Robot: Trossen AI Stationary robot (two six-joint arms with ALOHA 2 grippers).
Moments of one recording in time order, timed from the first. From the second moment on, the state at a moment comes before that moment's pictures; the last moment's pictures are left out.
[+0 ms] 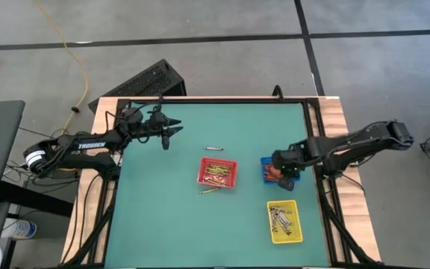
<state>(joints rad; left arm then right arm) 0.69 1.11 0.29 0.66 0.33 -0.01 0.13 1.13 0.76 -0.99 0.03 0.53</state>
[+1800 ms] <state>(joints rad) 0.52 1.88 0.79 0.53 0.51 0.13 0.29 1.03 0.85 -0.75 0.11 0.23</state>
